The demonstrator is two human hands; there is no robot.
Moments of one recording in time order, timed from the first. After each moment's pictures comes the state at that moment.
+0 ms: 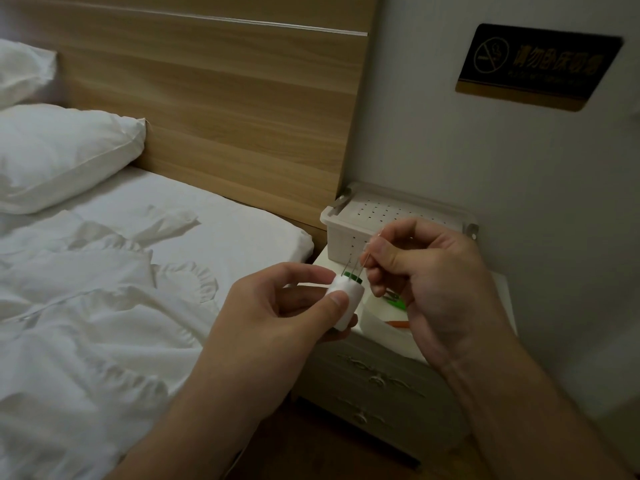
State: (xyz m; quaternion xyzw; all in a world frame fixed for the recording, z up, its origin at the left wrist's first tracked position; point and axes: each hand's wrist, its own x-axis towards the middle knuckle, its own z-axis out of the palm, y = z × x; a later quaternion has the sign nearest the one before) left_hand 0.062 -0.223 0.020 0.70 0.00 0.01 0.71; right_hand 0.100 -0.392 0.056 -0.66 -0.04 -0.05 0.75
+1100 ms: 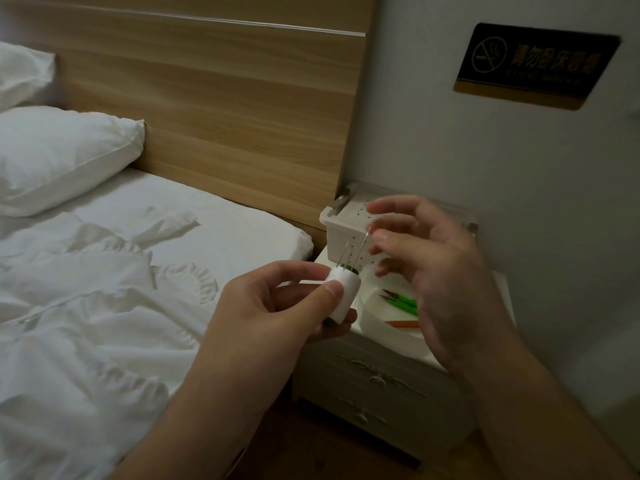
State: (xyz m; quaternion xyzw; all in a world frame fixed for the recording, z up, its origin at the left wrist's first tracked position) left_hand 0.060 -0.224 0.025 0.63 0.02 0.02 0.77; right_hand 0.104 -0.398 0.056 -0.71 -0.08 -0.10 0.69
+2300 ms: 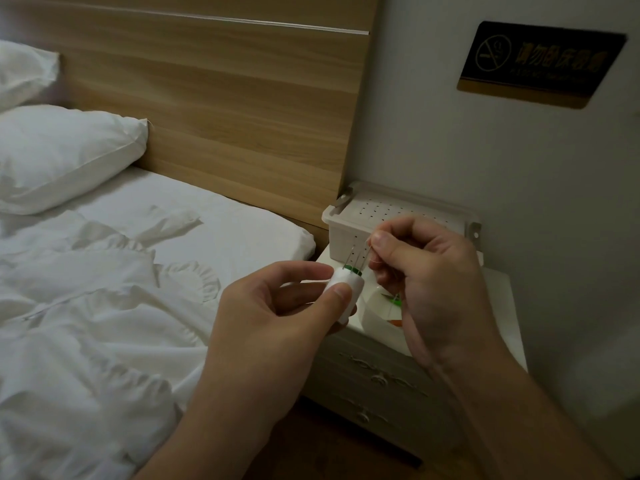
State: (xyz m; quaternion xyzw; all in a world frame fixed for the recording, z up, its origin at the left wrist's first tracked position) left_hand 0.055 -0.236 0.021 0.67 0.04 0.08 0.74; right_hand 0.100 -0.383 0.048 -0.67 -0.06 -0.13 0.73
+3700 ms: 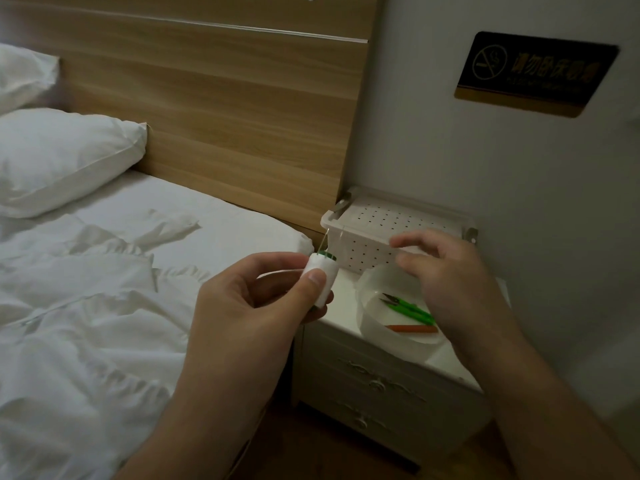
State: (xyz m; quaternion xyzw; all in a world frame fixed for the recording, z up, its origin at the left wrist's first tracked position) left_hand 0.063 -0.219 0.021 0.65 0.02 0.13 0.75; right_hand 0.110 -0.414 0.049 -0.83 0.02 -0.10 0.55
